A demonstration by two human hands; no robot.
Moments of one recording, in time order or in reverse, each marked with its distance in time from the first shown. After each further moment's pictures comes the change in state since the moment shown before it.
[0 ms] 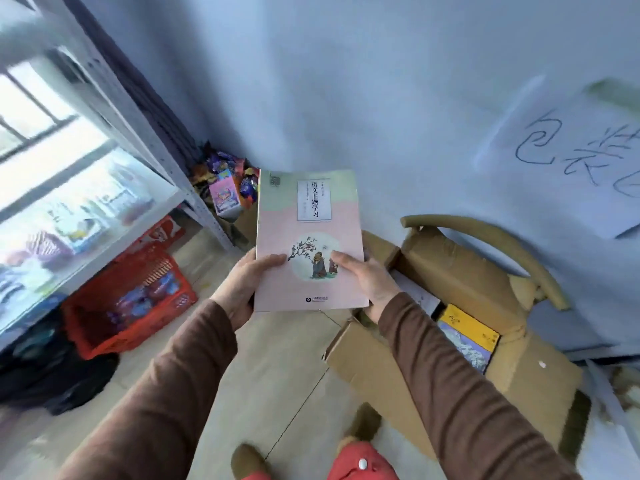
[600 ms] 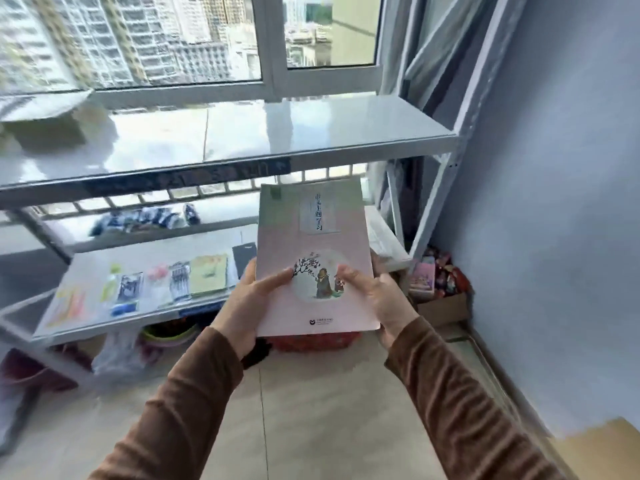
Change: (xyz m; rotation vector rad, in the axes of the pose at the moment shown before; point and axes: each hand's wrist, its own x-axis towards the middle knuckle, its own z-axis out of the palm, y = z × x) left_hand -0.305 0.079 -0.417 -0.366 0.505 0.495; right_hand -0.091 0.118 0.517 -0.365 -0.631 -0.072
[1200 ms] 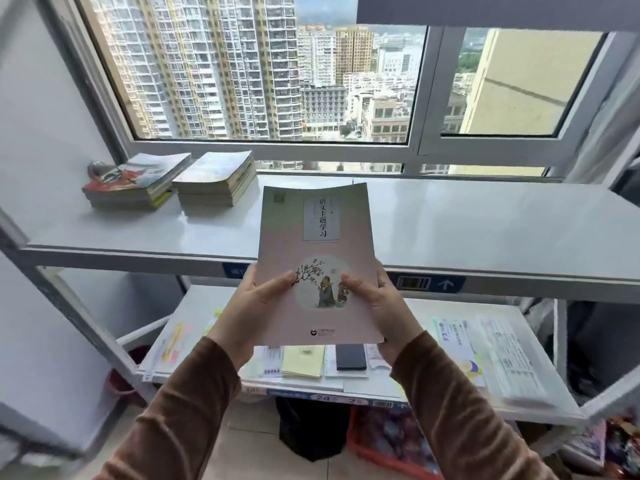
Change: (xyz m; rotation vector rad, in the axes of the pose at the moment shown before) left_hand 0.155 0.184 -0.215 0.022 0.304 0.238; right_hand 0.269 -0.029 0.260 0.125 -0.427 0.013
